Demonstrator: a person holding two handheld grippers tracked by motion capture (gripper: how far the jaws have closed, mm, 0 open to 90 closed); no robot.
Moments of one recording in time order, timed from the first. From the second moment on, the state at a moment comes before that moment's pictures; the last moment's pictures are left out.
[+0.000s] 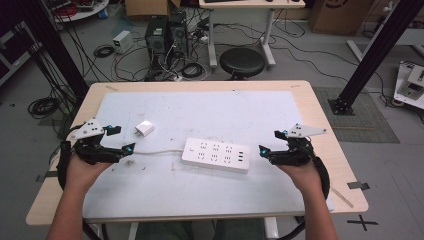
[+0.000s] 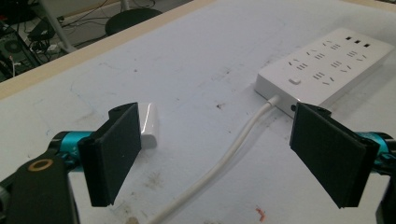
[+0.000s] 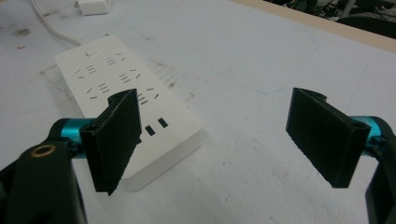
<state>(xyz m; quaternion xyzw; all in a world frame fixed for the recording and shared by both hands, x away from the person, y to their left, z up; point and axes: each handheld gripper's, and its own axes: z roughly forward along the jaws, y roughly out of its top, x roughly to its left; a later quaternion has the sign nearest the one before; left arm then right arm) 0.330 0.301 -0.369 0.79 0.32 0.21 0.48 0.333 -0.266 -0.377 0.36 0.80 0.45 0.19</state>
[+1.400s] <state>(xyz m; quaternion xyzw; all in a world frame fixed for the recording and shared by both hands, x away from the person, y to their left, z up) 0.400 0.291 -0.379 0.77 0.38 0.22 0.45 0.324 -0.268 -0.372 0.36 0.80 0.44 0.20</state>
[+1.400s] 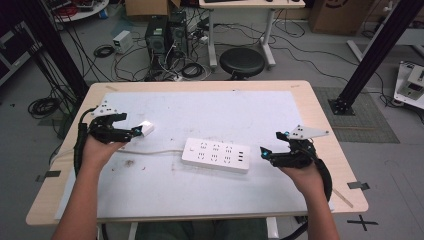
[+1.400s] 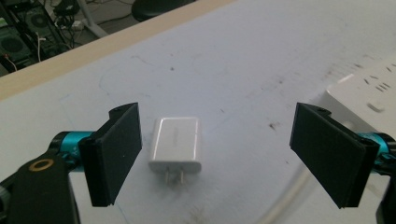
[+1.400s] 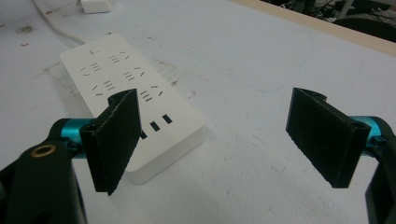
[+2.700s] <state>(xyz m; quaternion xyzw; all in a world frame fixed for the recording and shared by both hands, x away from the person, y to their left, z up) 0.453 0.278 -0.448 0.82 0.40 0.20 0.37 0.330 -0.262 -0.378 0.37 0.80 0.43 0.19</state>
